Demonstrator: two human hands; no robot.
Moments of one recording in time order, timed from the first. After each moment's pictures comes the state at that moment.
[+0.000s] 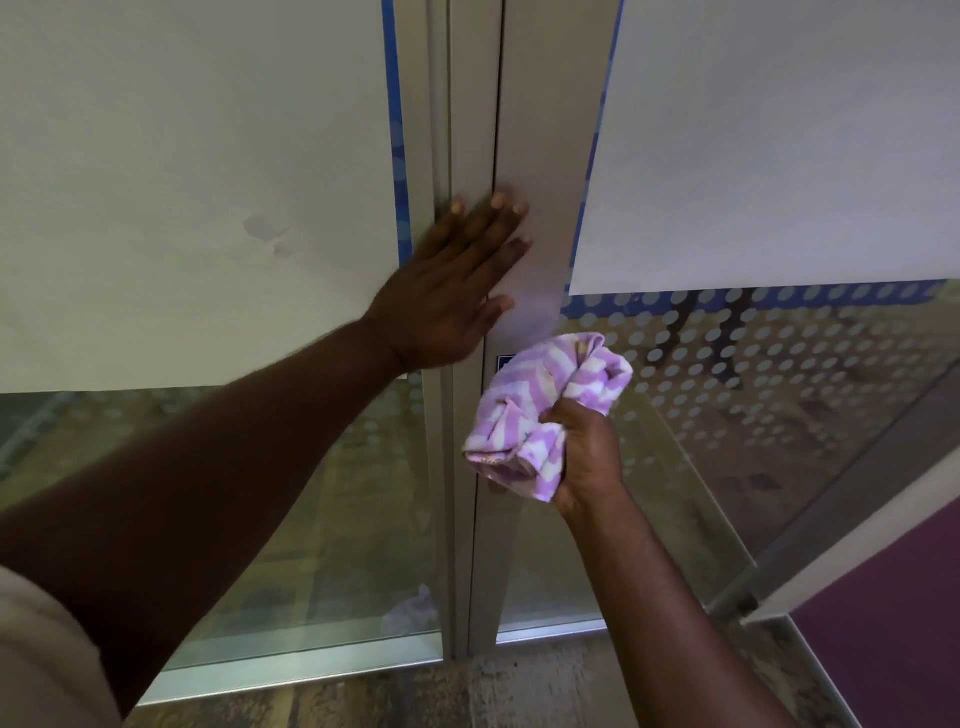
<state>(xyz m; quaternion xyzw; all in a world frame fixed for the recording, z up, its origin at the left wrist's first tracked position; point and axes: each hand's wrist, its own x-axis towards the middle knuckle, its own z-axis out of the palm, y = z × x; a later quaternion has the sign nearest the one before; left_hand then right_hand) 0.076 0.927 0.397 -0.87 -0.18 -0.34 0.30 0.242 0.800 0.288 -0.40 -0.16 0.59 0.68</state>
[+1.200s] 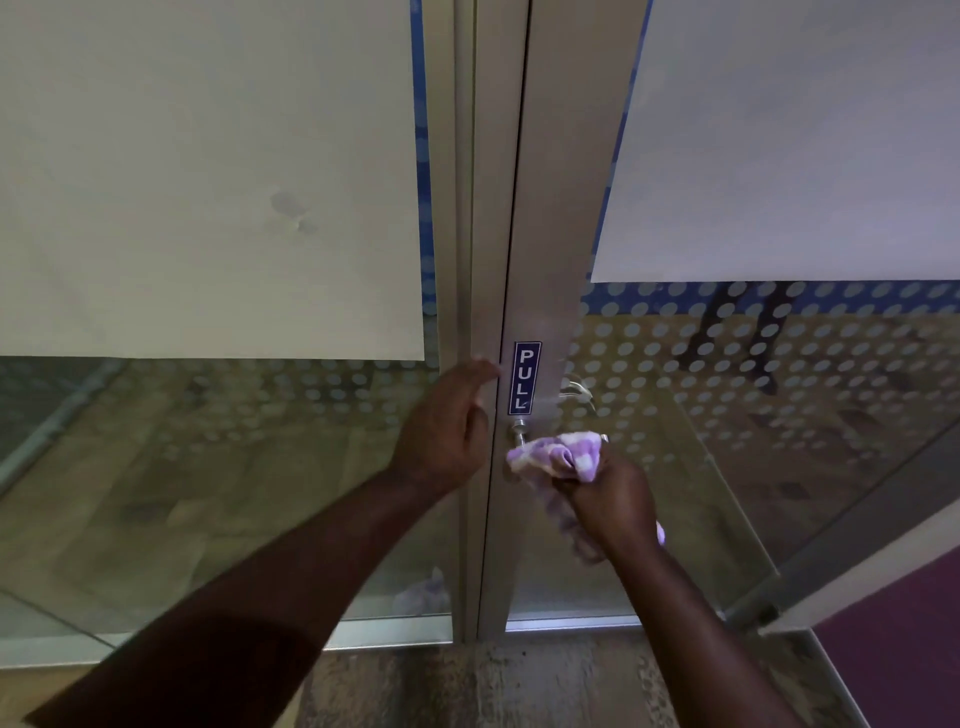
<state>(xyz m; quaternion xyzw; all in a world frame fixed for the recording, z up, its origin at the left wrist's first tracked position) 0.071 0.824 0.272 -0.79 -0.41 -0.44 -0.12 0.276 0.777 0.206 -0.54 -0.55 0.40 0.50</state>
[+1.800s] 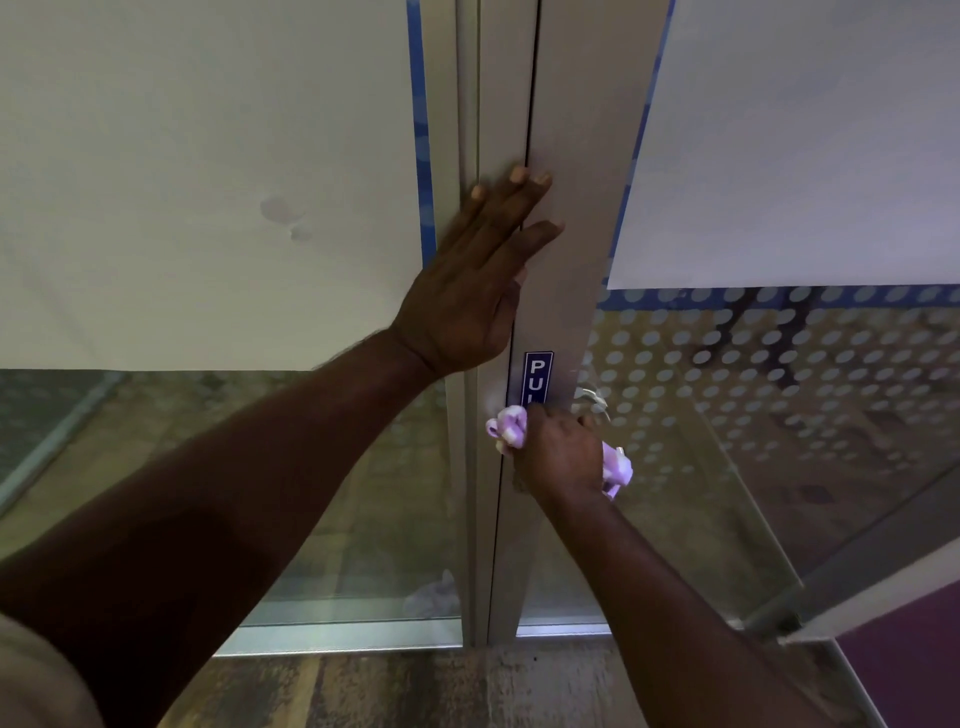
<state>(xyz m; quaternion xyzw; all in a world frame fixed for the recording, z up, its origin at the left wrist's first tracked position) 0.082 0.915 0.391 -0.87 -0.21 -0.42 0.16 0.236 0.860 0.214 -0.72 -0.67 -0.05 0.16</state>
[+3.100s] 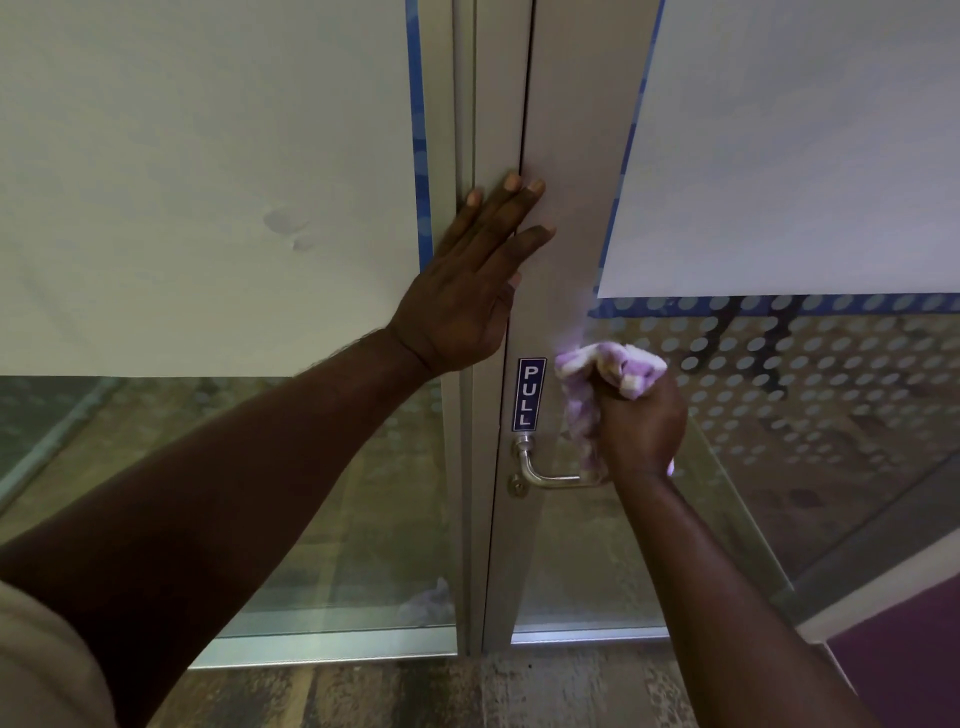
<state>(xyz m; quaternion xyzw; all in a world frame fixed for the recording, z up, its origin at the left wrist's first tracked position) 0.083 0.917 0.396 -0.87 -0.21 -0.40 0.18 0.296 0.840 0.281 -0.69 -0.42 0.10 0.59</state>
